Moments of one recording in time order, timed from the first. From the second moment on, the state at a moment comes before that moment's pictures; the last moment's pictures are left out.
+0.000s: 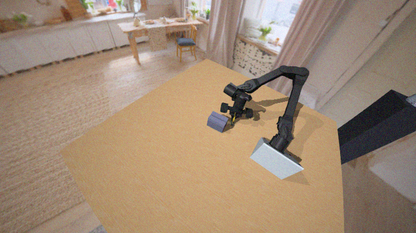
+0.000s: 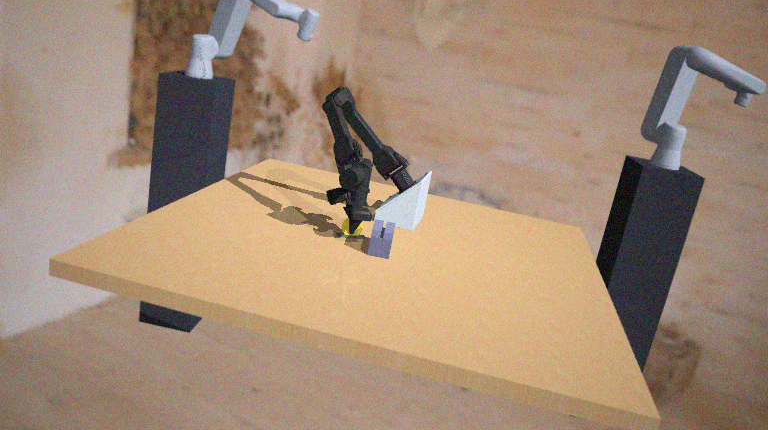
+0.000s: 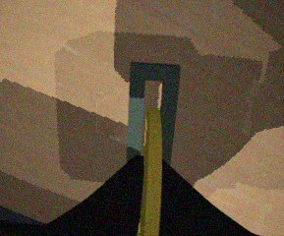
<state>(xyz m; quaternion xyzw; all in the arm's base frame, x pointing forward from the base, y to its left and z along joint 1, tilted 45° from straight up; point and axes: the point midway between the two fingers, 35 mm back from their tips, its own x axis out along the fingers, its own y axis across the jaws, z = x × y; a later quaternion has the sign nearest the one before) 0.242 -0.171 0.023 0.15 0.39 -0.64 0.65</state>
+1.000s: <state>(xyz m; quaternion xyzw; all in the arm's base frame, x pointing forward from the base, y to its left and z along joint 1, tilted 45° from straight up) 0.251 -0.122 0.065 0.14 0.41 -0.63 0.64</state>
